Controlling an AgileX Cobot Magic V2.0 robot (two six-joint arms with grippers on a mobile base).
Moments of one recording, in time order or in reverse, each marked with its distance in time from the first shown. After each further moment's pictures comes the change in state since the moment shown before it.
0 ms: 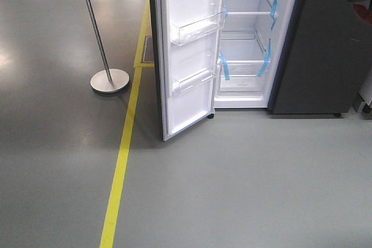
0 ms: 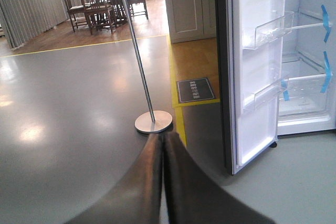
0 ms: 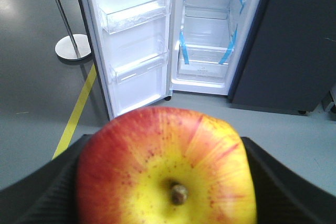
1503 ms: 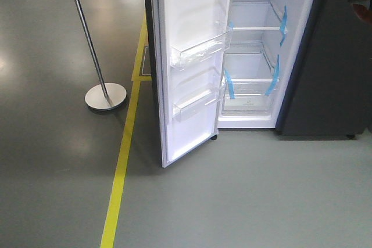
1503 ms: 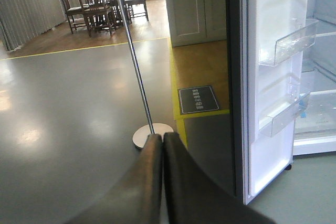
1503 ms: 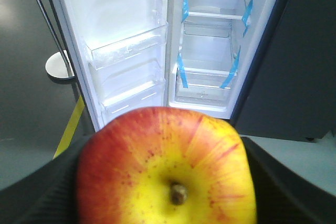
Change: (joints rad) left arm 0.000 0.000 0.000 0.000 0.000 0.000; right arm 0.000 0.000 0.000 0.000 0.000 0.000
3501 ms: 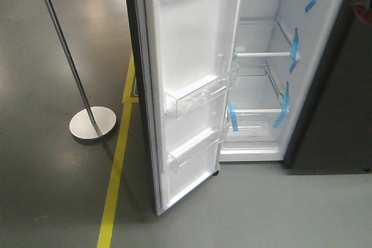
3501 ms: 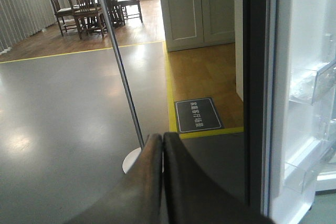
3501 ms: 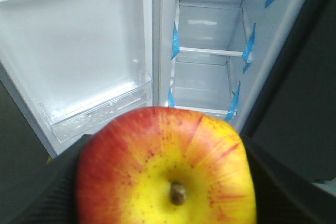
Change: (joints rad) left arm 0.000 0.000 0.000 0.000 0.000 0.000; right arm 0.000 0.000 0.000 0.000 0.000 0.000
